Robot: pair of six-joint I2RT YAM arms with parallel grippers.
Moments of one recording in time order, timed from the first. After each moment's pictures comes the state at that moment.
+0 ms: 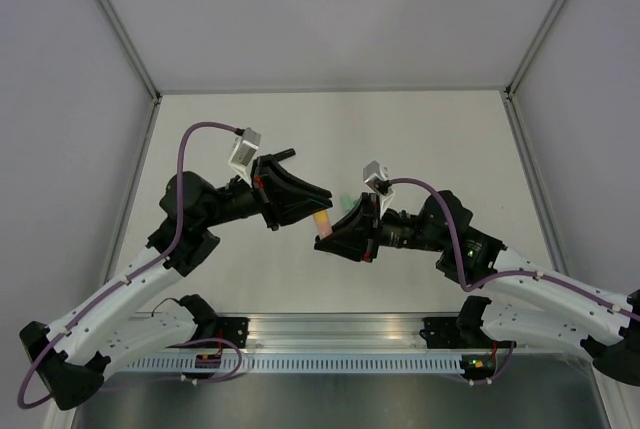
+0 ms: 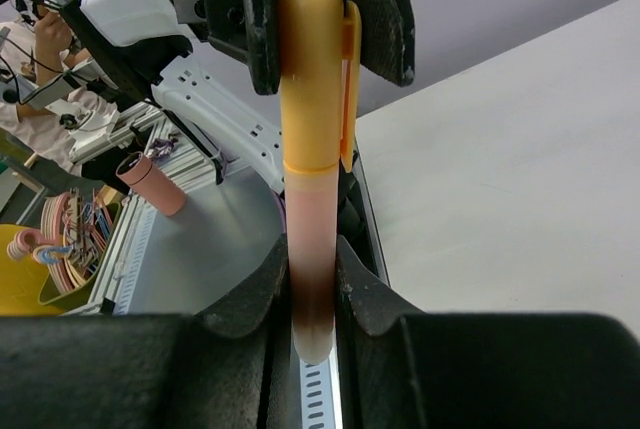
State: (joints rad) left arm -0.75 0.87 0.90 0.27 0.64 -0.61; right arm 1.01 0.91 0.79 0.20 -0.45 0.49
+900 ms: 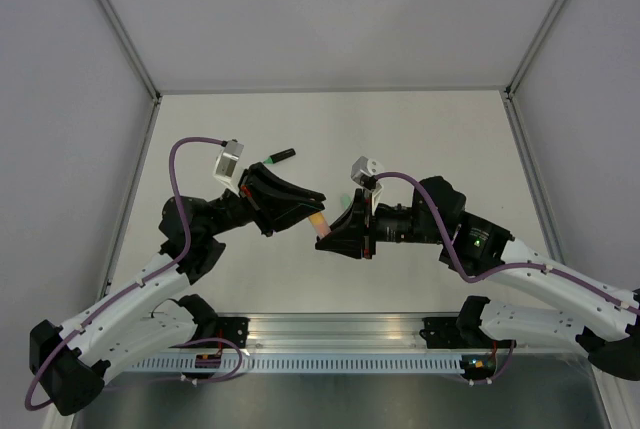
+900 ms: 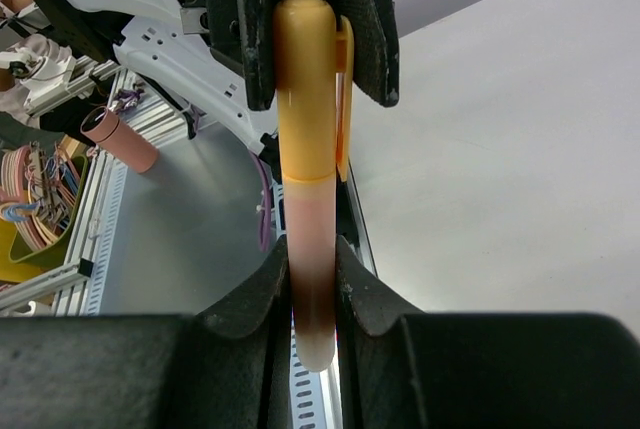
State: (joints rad) left arm -0.72 0.85 0.67 0.71 0.65 -0.79; right arm 1.01 0.97 0.98 -0.11 -0.44 0.37
